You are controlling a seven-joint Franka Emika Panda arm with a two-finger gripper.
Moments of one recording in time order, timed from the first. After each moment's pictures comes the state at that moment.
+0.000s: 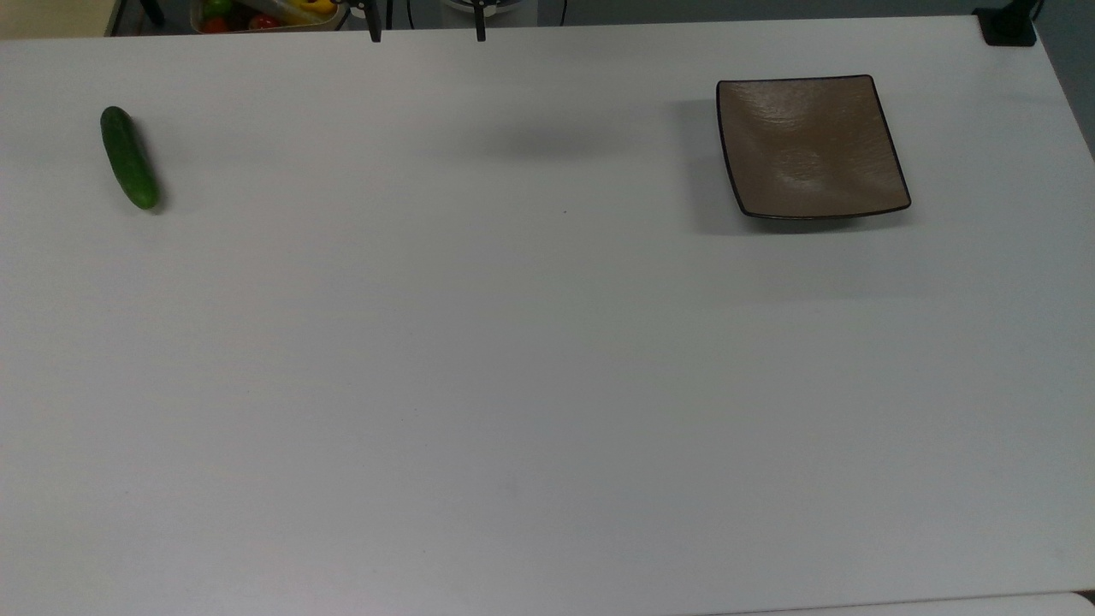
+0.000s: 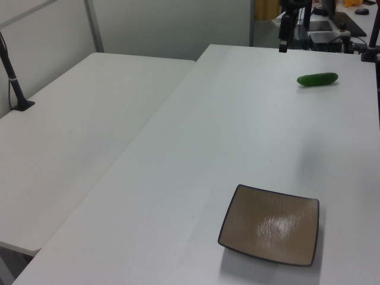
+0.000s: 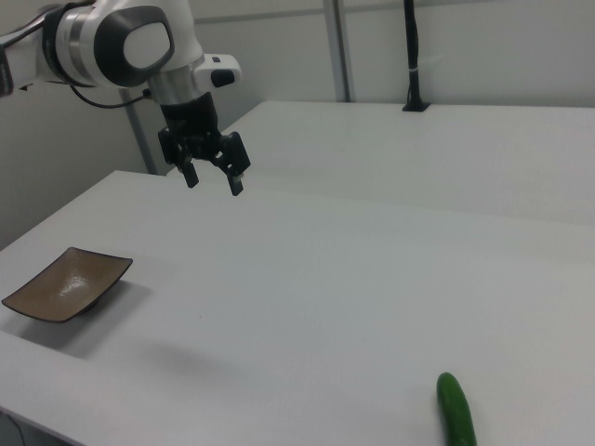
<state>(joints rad) 0.08 -0.04 -0.02 -1.69 0.00 1.72 -0.03</state>
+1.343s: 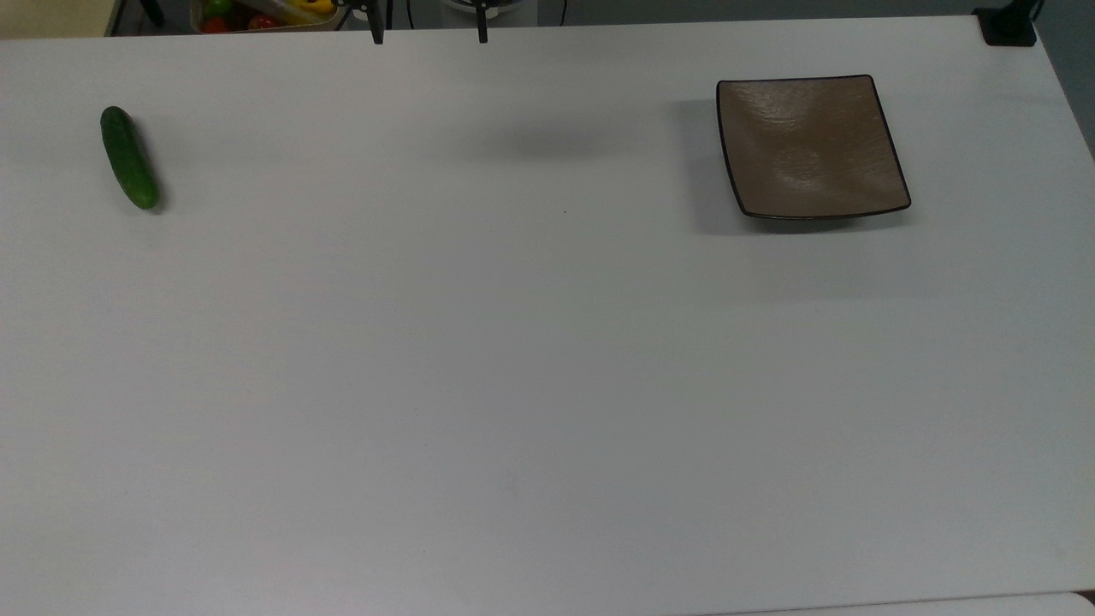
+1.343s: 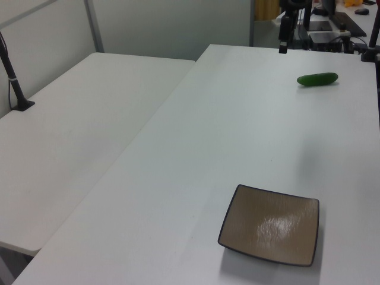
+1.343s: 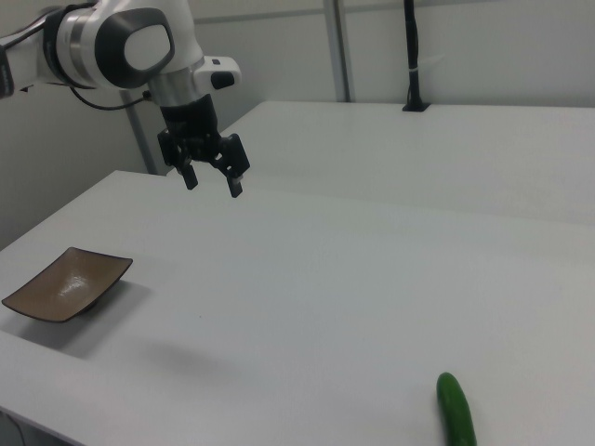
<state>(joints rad) 0.08 -0.03 -0.02 -1.69 0.01 1.72 -0.04</state>
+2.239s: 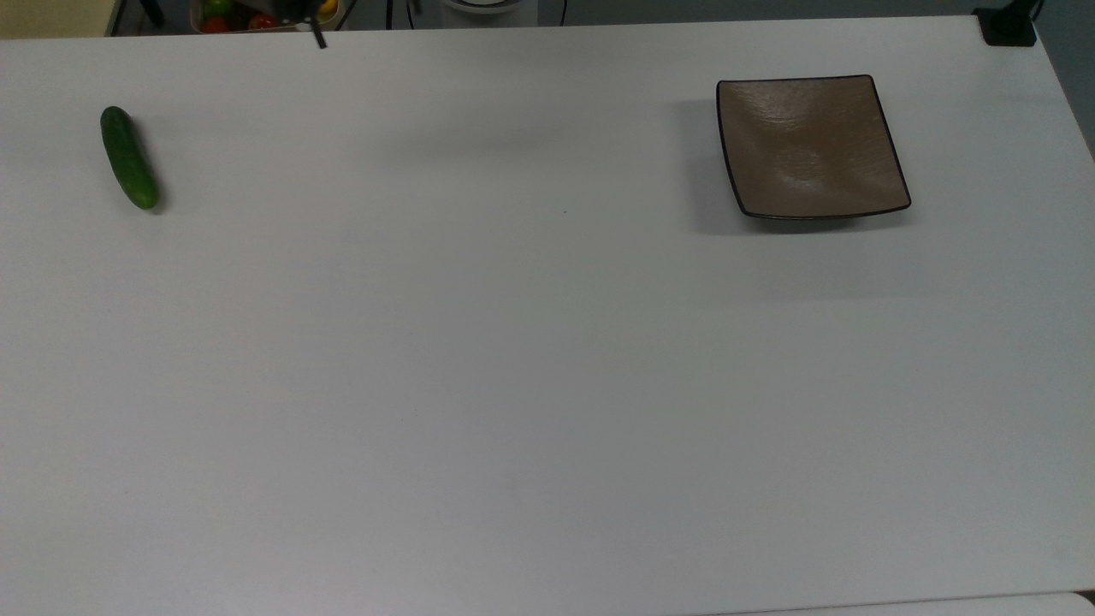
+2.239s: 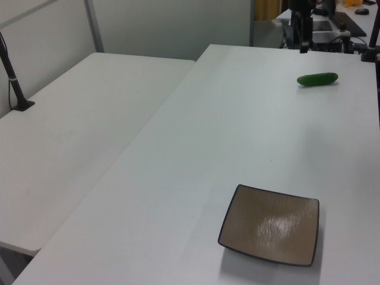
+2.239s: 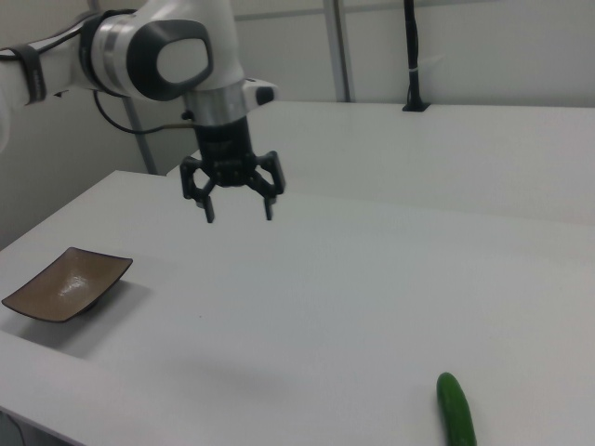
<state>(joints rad) -0.05 -0.03 -0.02 -1.71 0.01 1.63 -0.58</state>
